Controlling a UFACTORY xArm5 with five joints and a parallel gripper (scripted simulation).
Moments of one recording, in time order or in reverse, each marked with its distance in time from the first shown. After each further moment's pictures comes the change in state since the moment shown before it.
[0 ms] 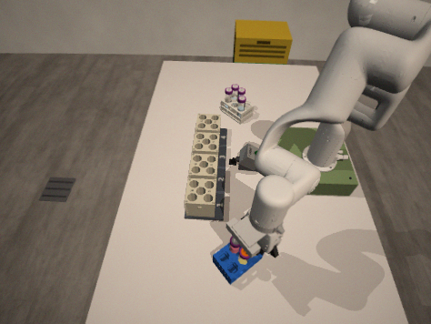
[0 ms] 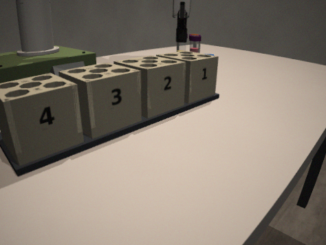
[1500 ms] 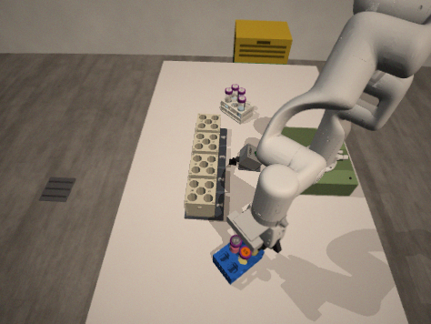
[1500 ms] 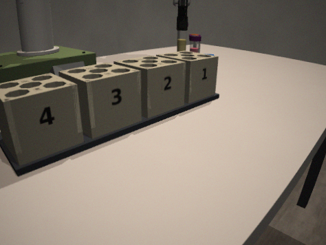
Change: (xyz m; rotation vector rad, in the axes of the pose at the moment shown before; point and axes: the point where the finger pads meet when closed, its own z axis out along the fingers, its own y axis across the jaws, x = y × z) arm 0.001 0.000 -0.035 0.001 0.003 0.000
